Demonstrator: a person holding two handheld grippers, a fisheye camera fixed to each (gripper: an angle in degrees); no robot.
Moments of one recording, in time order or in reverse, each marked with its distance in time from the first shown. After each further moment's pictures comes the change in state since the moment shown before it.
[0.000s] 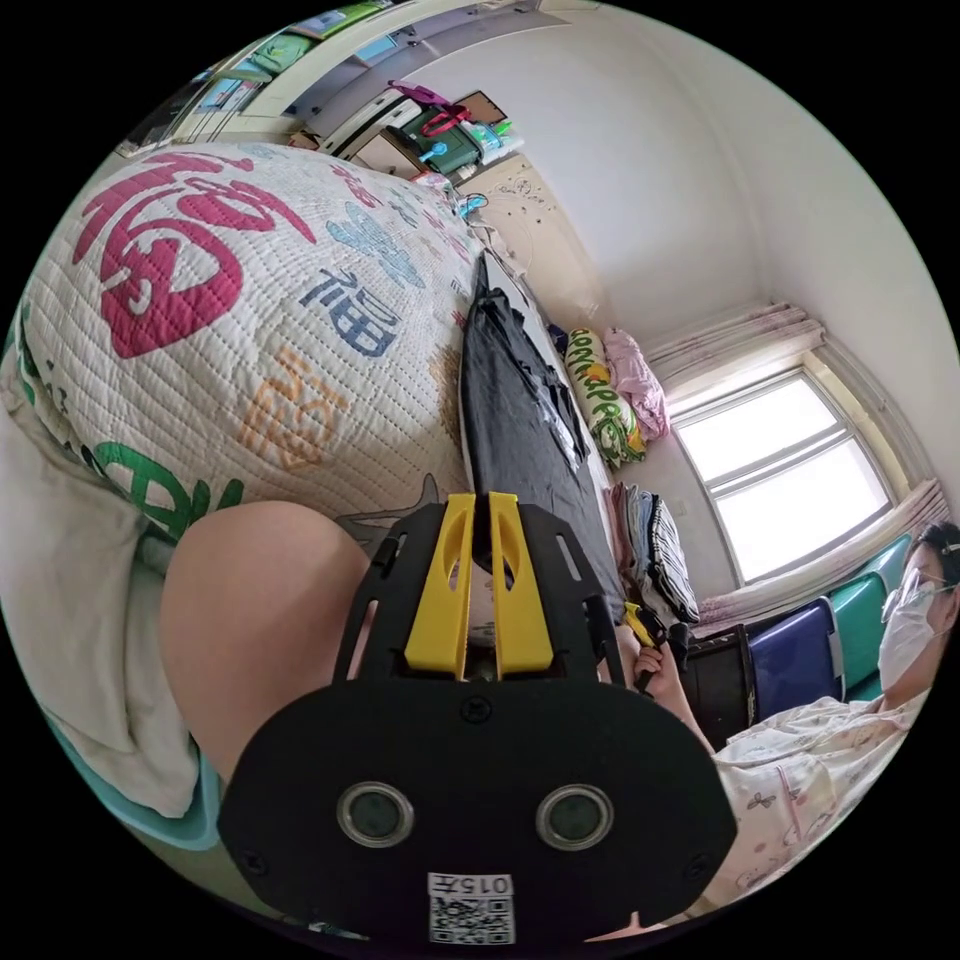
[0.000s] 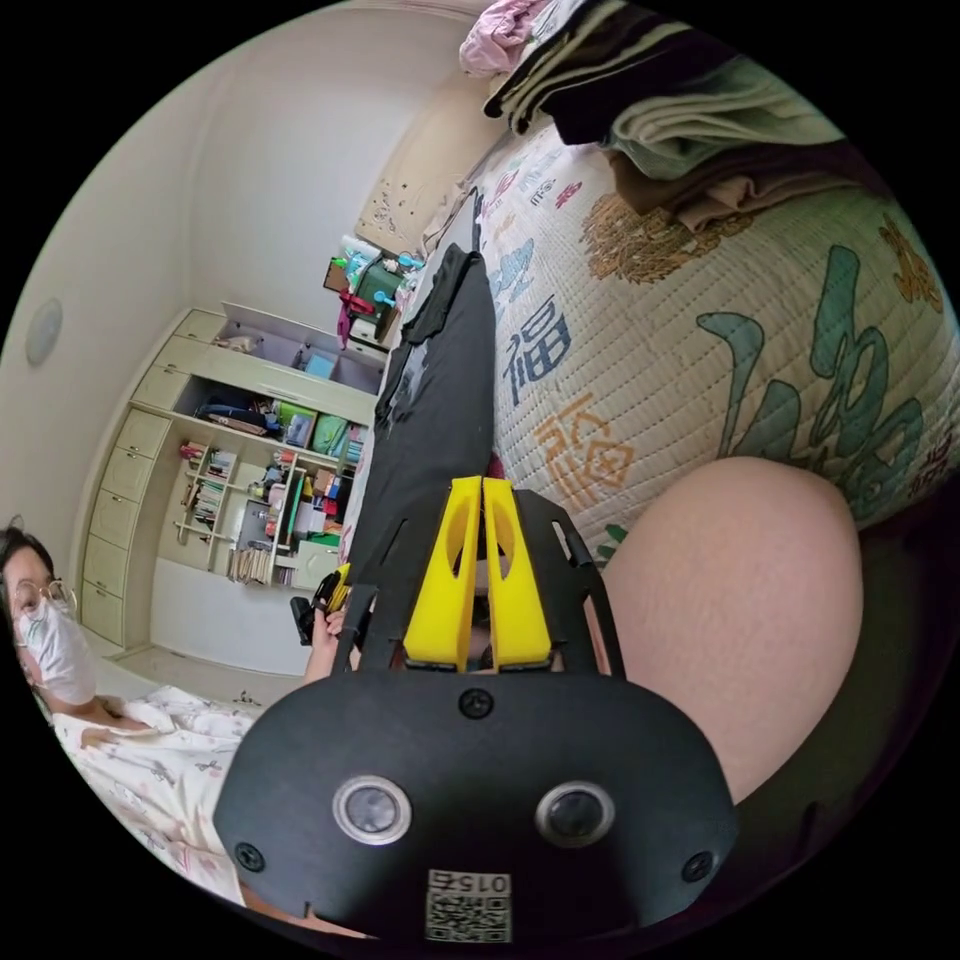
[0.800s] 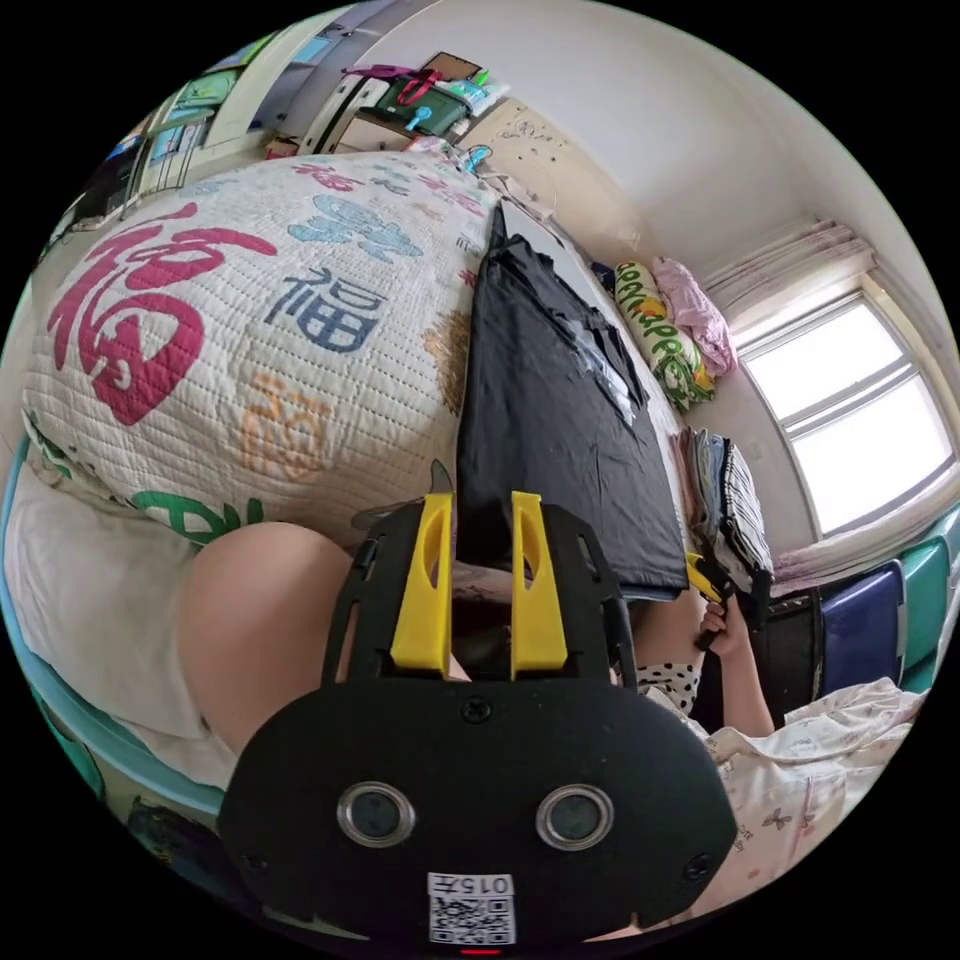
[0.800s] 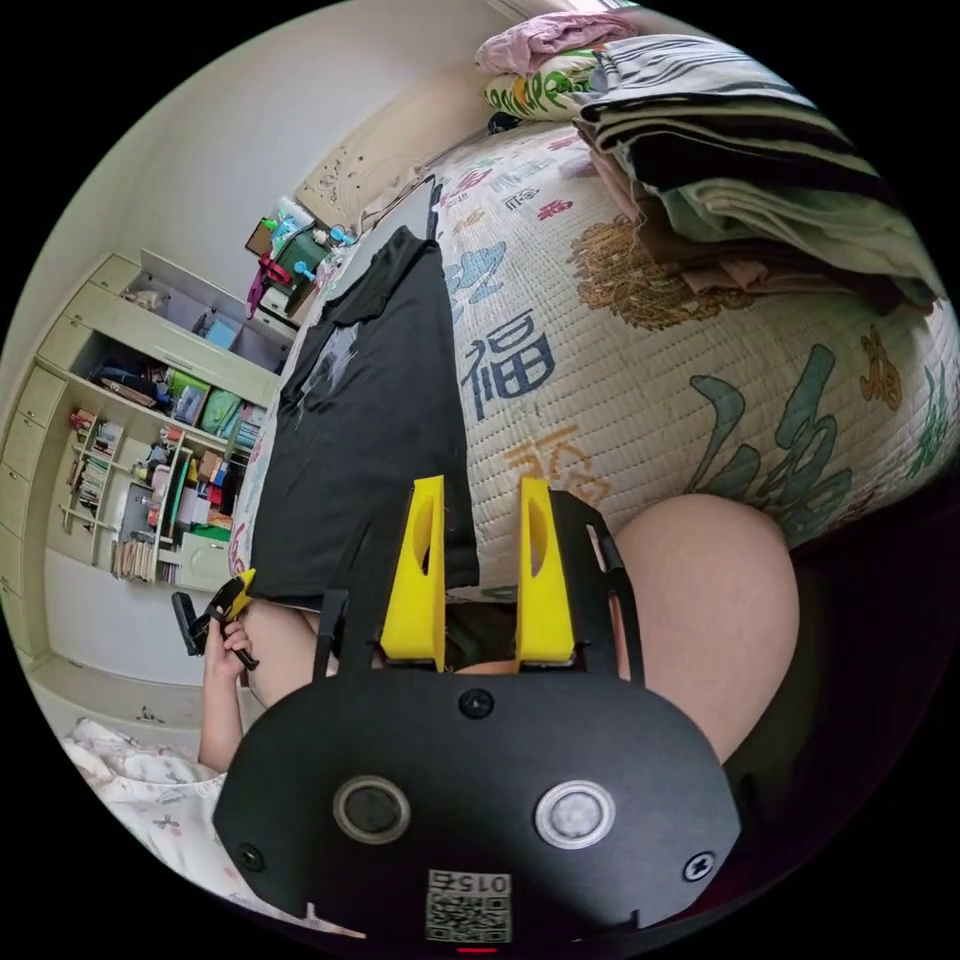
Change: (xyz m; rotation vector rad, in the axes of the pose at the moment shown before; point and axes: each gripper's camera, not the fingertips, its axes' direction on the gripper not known) left arm 0.059 -0.063 -0.008 -0.114 -0.243 0.102; right arm 0.077 -0.027 0.168 -0.020 0.390 -0.078
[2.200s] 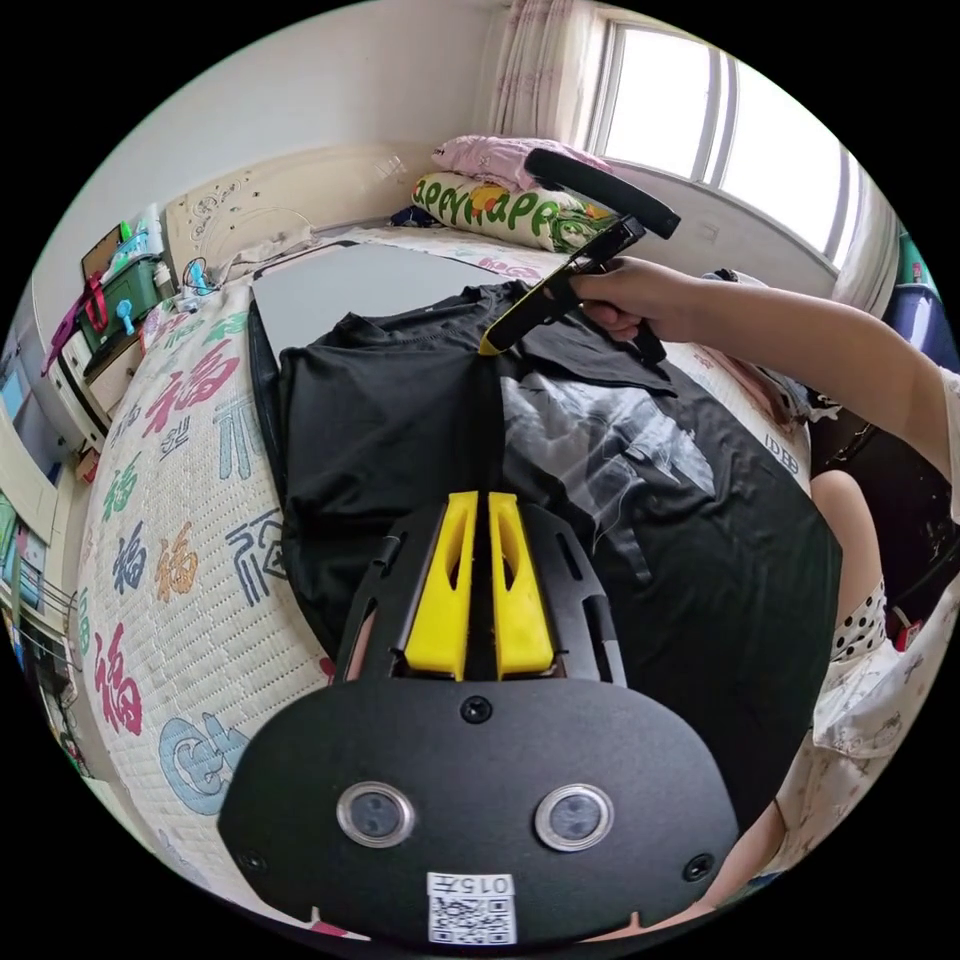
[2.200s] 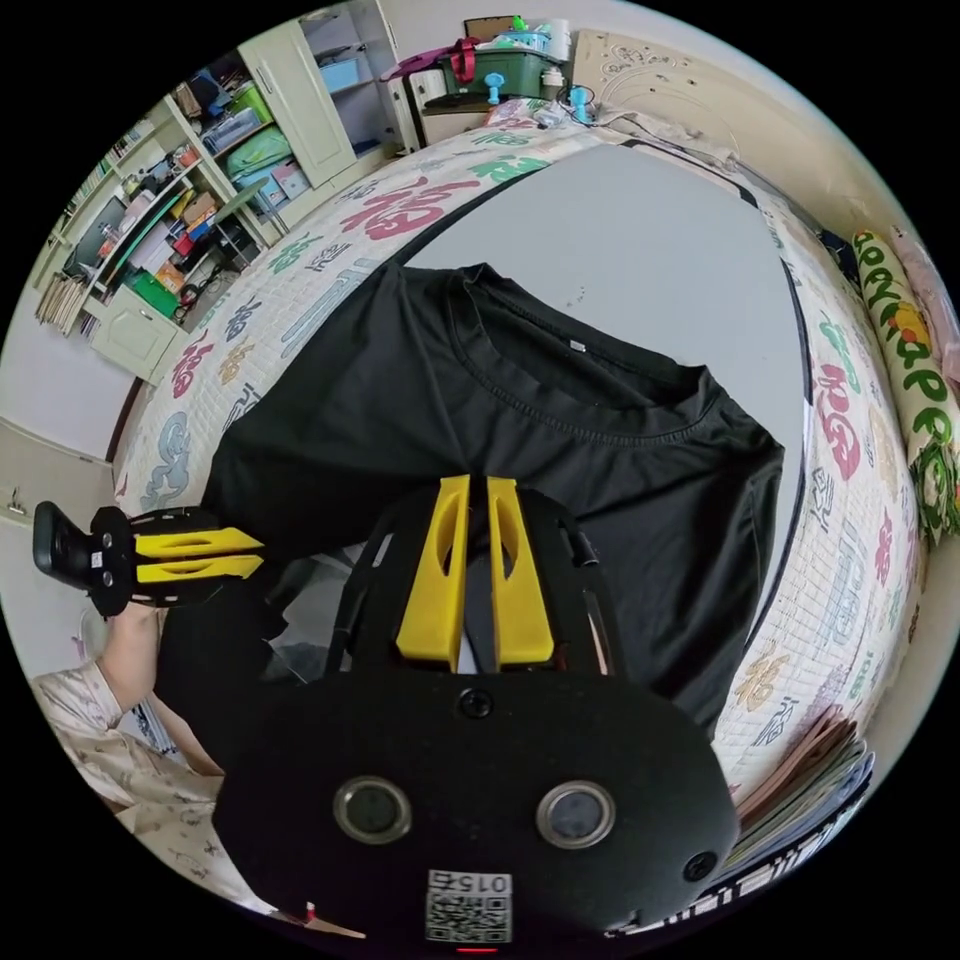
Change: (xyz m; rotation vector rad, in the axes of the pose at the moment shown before) left arm 0.211 -0.368 0.223 -0.166 -0.131 0.860; right arm -0.222 -0.424 0.639 -0.304 0.278 -0.687
